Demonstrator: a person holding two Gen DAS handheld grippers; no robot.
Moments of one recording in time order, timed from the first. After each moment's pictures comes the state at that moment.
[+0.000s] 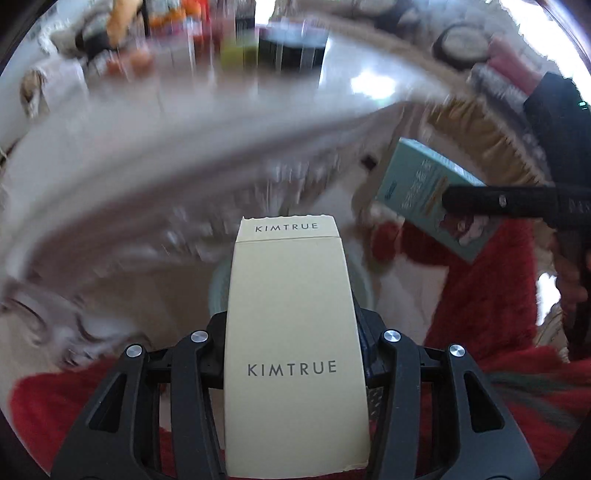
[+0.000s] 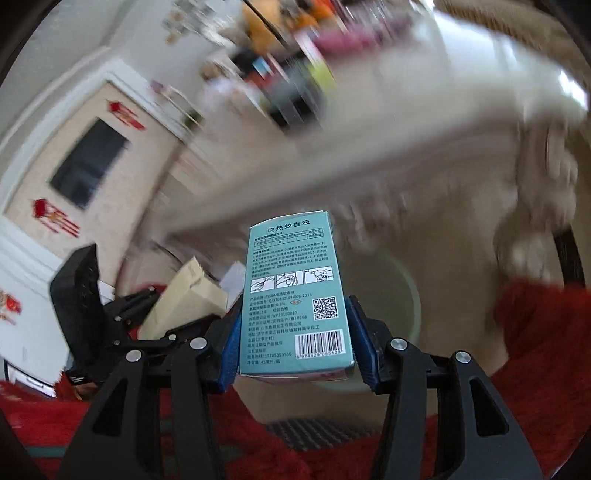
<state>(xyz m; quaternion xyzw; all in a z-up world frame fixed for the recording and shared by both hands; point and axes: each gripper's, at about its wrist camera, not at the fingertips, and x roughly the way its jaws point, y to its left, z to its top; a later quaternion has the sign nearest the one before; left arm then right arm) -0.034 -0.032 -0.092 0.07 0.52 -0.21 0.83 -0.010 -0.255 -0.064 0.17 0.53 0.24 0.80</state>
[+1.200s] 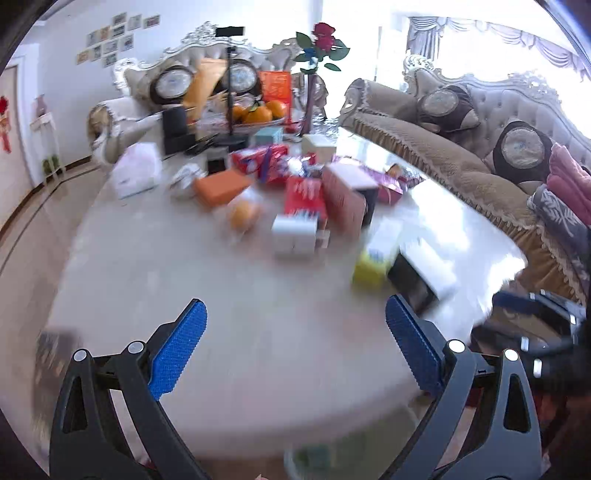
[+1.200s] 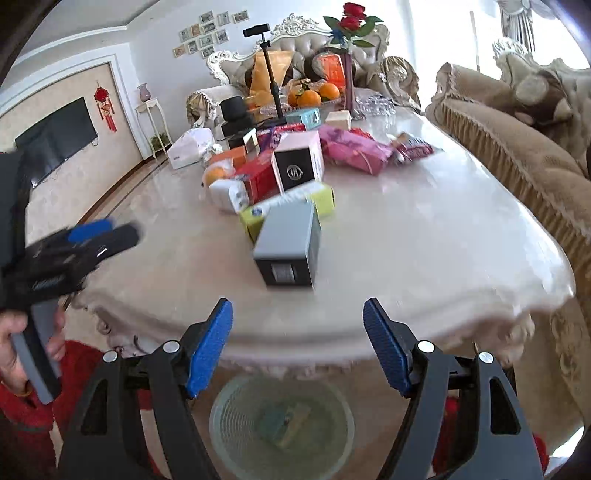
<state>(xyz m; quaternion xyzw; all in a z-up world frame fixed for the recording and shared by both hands) 0.118 0.010 0.022 0.01 0.35 -0.12 0.93 0.082 -0.209 0.004 0.03 0.38 0.15 0.91</state>
